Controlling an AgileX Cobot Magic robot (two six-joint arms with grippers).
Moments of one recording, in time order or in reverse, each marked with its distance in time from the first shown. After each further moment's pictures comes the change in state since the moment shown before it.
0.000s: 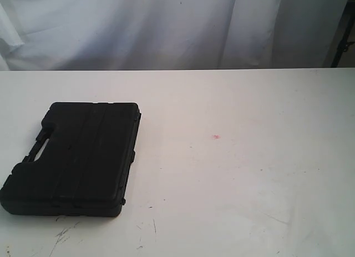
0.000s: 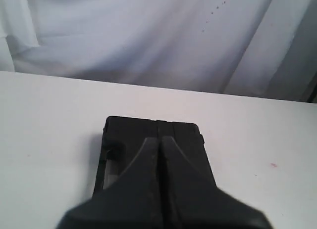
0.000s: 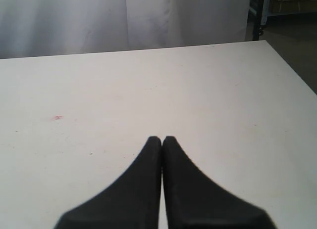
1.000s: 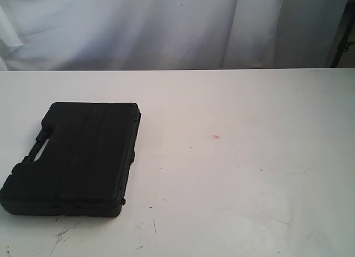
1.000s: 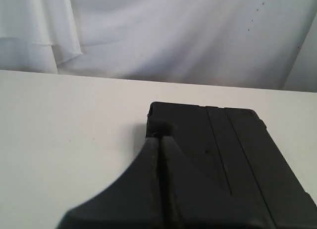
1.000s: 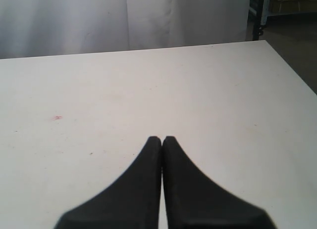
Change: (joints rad) left arm 0.000 -0.284 0.515 0.220 -0.349 -0.106; right arm 0.000 0.000 0.000 0.000 0.000 0.000
